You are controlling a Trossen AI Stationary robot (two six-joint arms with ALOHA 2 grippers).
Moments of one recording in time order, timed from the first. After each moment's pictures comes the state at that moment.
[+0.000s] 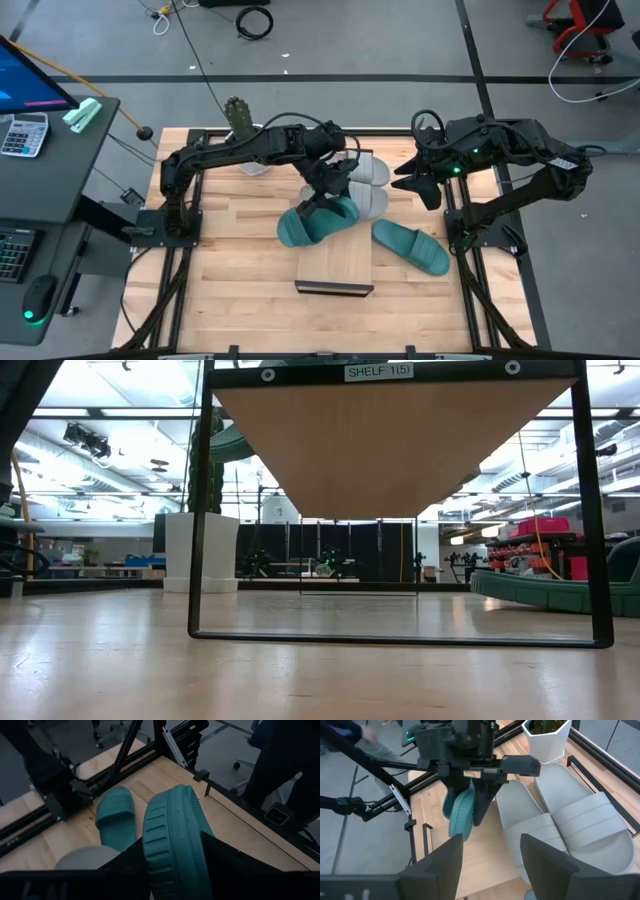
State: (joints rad) left arm 0.14 1.93 2.00 -0.82 0.66 0.64; right arm 0.04 1.21 1.74 -1.15 0.03 0.55
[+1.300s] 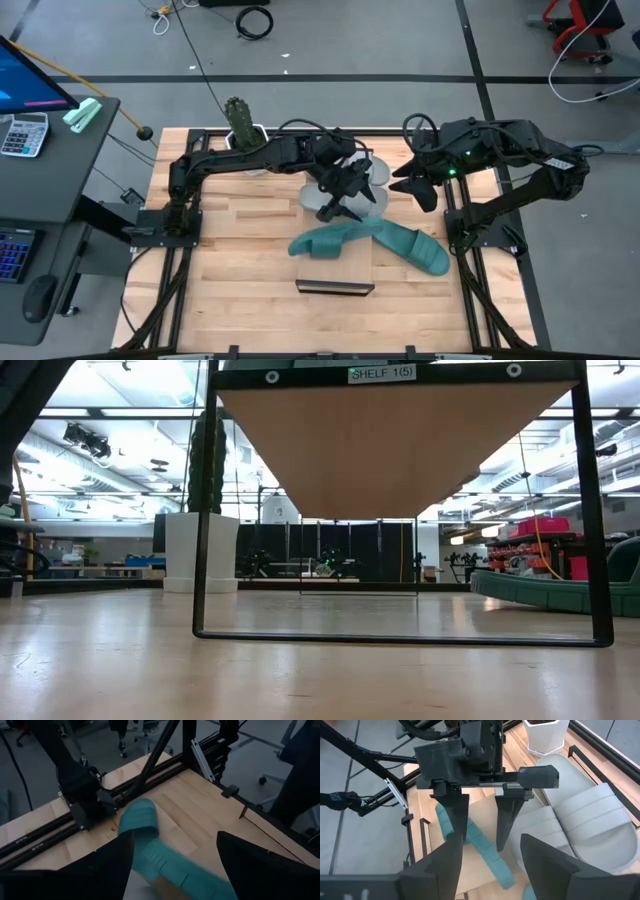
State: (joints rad) left arm 0.12 1.99 2.00 -0.60 0.58 0.50; right arm 0.04 1.24 1.74 -1.17 0.03 0.56
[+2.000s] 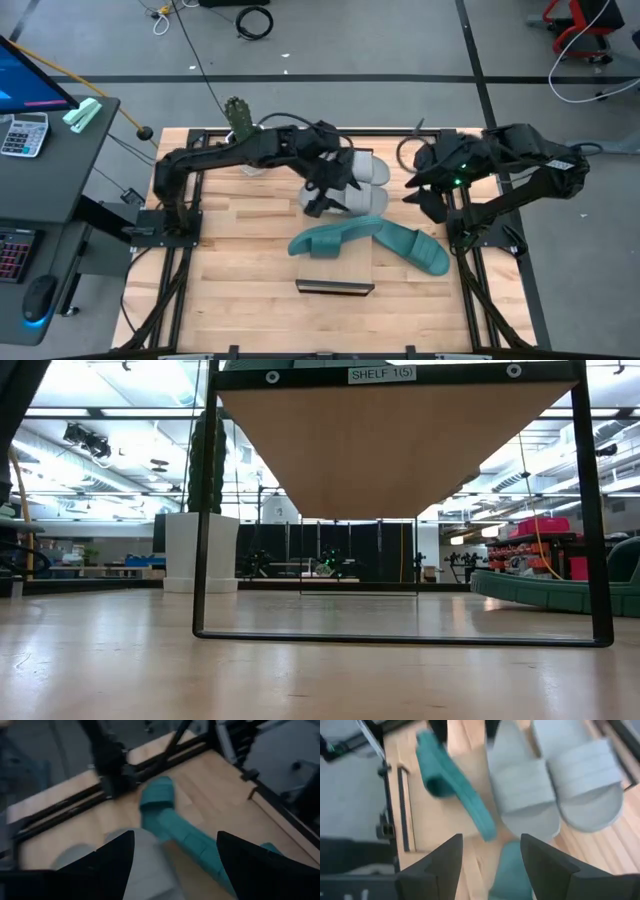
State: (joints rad) left arm 0.12 1.86 2.01 -0.78 0.38 0.48; right arm 0.09 1.22 1.70 -1.36 0.02 0.49
